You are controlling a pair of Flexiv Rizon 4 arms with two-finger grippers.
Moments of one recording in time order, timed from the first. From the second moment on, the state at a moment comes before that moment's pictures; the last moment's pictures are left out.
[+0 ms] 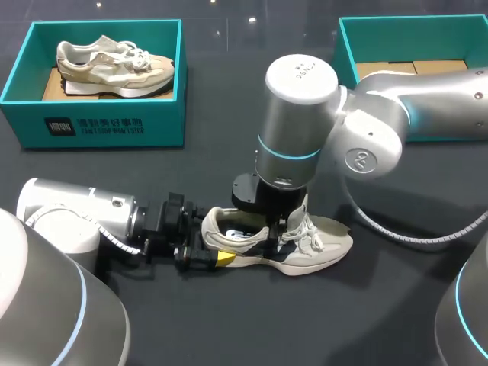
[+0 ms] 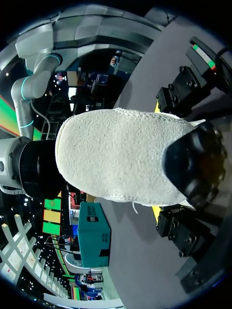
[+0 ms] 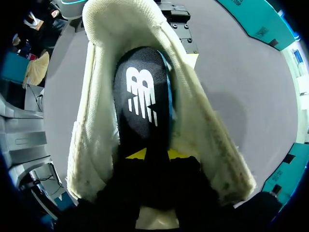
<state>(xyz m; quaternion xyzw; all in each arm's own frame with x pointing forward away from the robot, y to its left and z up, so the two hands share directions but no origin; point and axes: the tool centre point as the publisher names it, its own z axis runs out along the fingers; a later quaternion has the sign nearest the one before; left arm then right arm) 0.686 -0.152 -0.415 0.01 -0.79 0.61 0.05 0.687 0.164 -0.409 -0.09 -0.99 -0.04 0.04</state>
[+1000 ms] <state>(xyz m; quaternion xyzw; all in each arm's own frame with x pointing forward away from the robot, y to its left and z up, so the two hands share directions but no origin) 0.685 -0.153 -0.414 0.01 -0.79 0.61 0.05 0.682 0.156 -0.391 -0.01 -0.98 -0.17 -0.07</state>
